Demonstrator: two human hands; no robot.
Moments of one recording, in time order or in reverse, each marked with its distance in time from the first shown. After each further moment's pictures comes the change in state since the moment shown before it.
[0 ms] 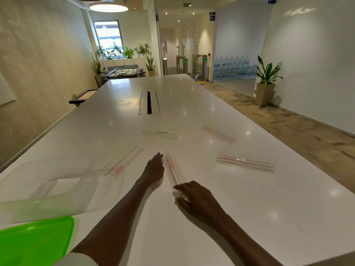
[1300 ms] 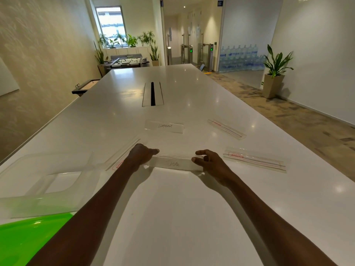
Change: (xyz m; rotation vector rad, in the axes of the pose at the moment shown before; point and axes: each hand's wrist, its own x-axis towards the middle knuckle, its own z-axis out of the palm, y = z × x) left_hand 0.015 -0.010 -0.061 -0.364 0.024 -0.410; right_hand 0.086 0.075 -0.019 0.839 -0.073 0.534
